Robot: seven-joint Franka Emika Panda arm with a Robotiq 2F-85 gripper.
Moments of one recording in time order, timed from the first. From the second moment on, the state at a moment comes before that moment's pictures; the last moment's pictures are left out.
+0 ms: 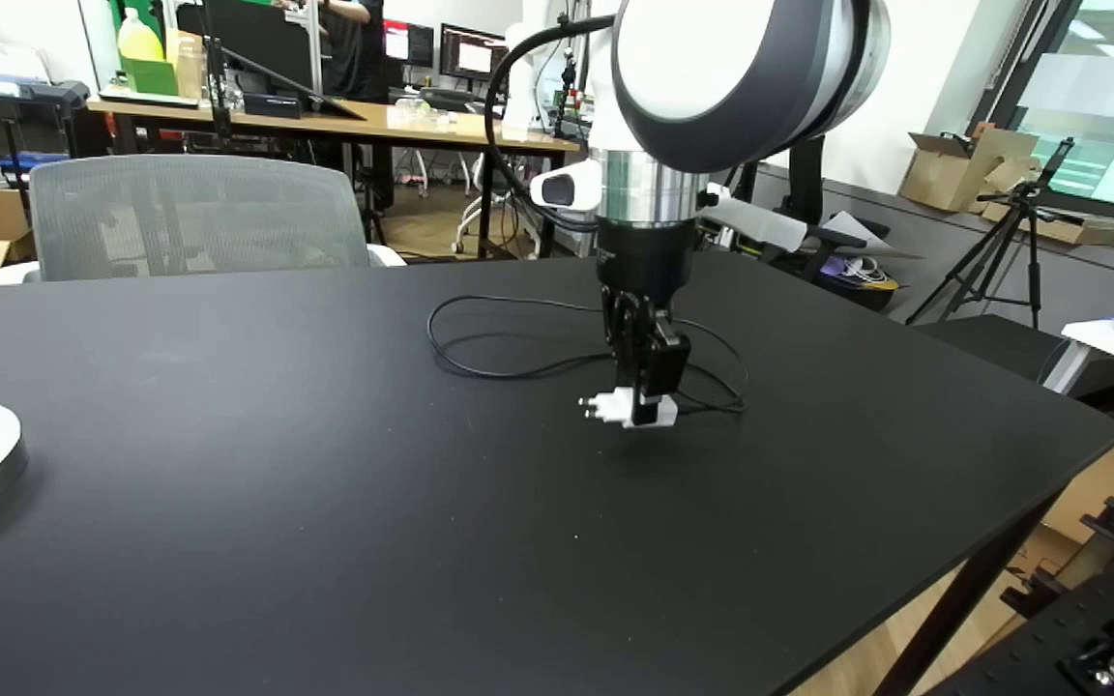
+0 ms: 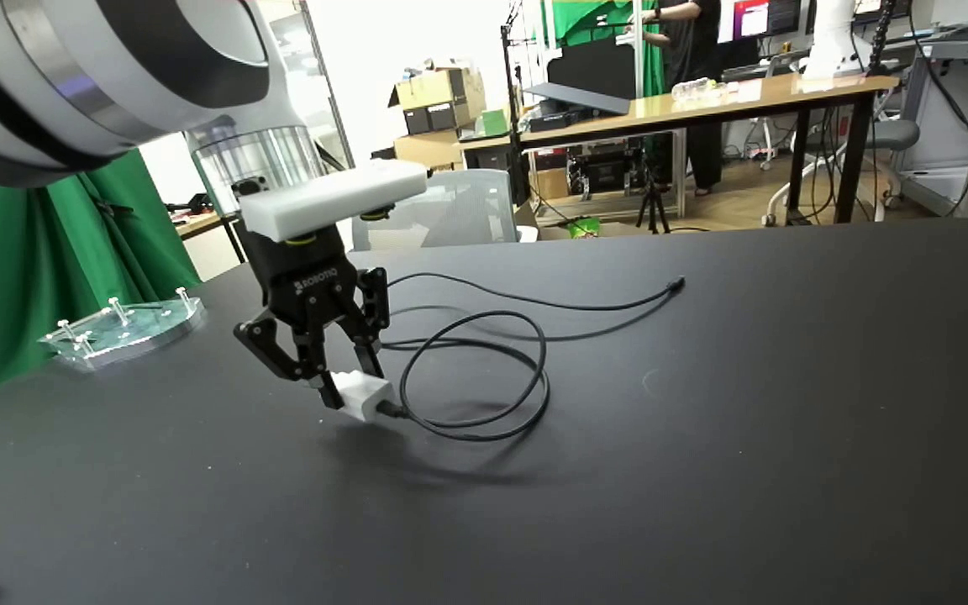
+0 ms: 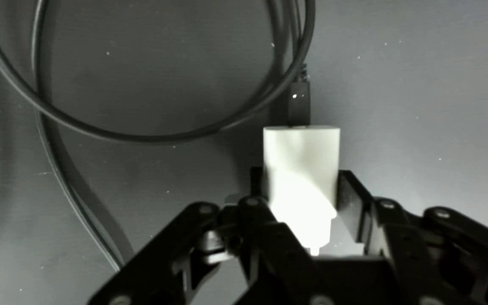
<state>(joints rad) 0.07 0.32 0.03 -2.51 -0.34 2.74 -0.96</state>
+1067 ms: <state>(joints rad) 0.06 0.22 0.13 -2.47 -0.20 2.61 -0.90</state>
